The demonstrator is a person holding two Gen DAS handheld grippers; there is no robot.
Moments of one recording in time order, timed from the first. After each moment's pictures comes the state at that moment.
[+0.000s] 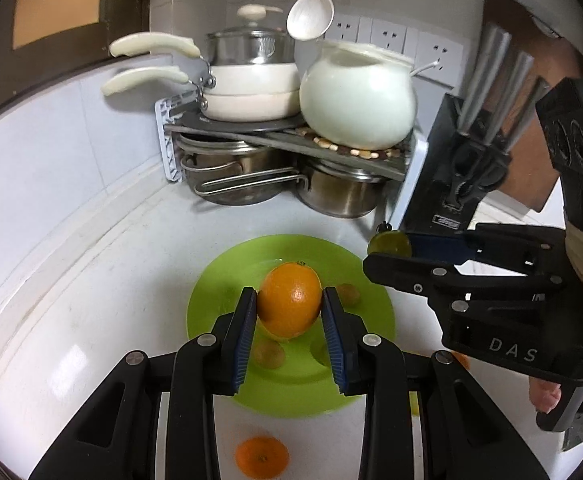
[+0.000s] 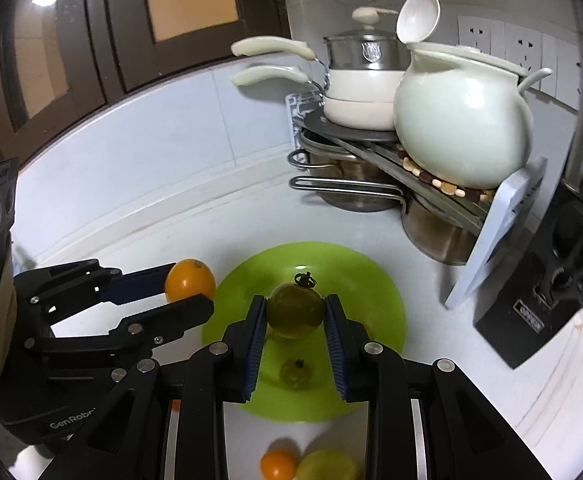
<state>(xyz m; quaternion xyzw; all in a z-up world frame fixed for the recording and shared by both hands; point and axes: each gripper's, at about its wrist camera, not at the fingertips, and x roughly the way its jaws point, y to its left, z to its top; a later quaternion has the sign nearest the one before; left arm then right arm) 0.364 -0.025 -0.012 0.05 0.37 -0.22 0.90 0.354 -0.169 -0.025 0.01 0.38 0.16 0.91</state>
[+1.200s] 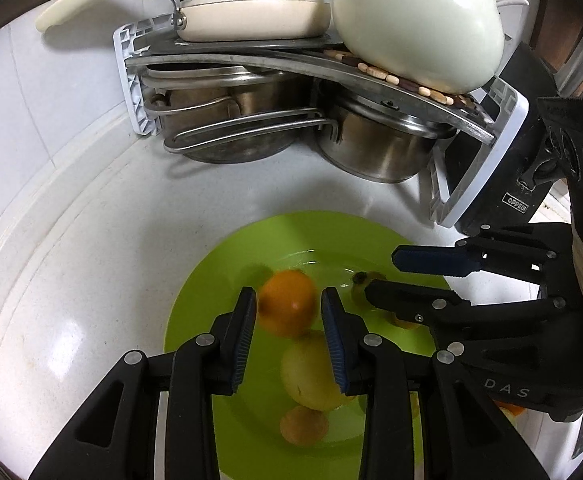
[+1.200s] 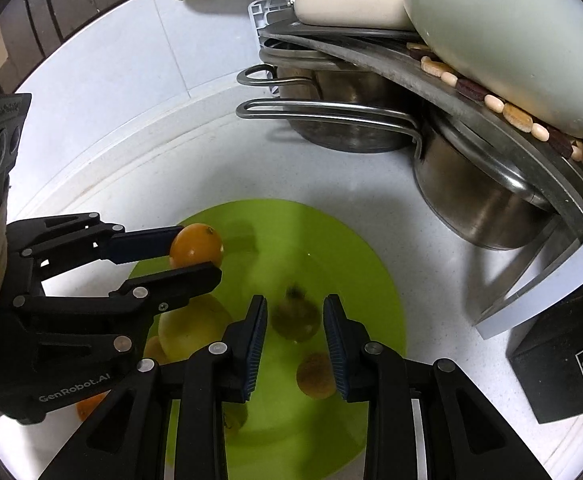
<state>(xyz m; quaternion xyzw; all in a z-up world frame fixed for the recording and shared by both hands) 0.457 -0.045 -0.083 0.07 0.46 -0.22 0.86 0.441 -0.173 -0.104 -0.01 0.48 0.17 0.86</state>
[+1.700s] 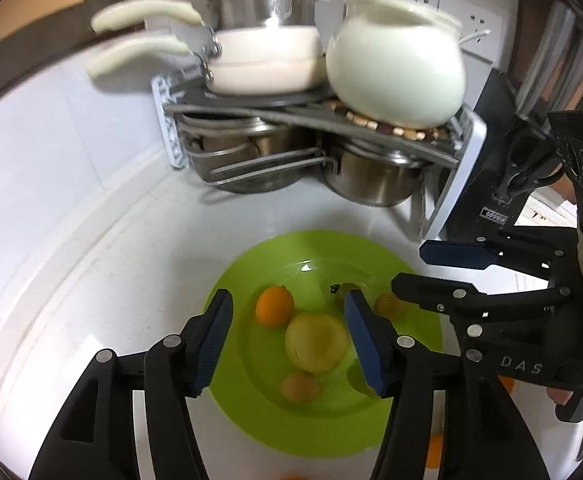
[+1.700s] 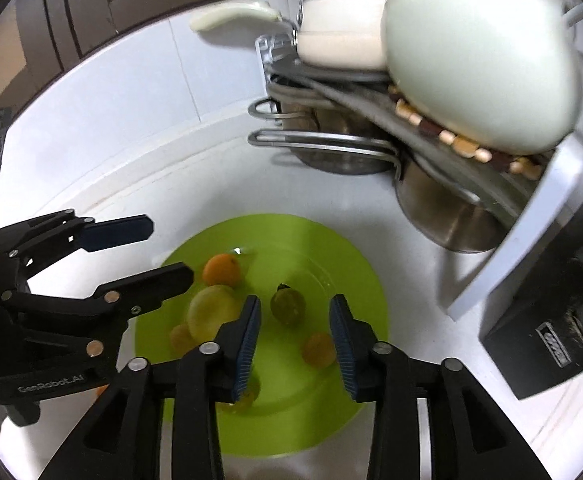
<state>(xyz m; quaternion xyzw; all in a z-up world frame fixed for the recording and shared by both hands) 0.406 -0.034 -0.034 0.08 0.40 -0.19 0.89 0.400 -0.184 -0.066 -0.01 0.44 0.16 0.88</state>
